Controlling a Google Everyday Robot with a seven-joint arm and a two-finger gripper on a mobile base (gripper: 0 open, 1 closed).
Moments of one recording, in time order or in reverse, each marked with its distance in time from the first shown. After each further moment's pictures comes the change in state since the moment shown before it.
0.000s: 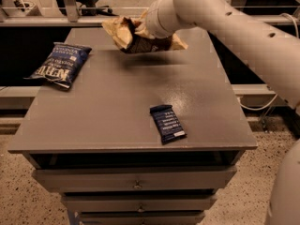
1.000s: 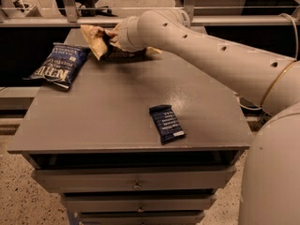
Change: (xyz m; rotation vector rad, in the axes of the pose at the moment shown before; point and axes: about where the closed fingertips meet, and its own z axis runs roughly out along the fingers) arm -0.044 0.039 0.078 0.049 -0.054 -0.027
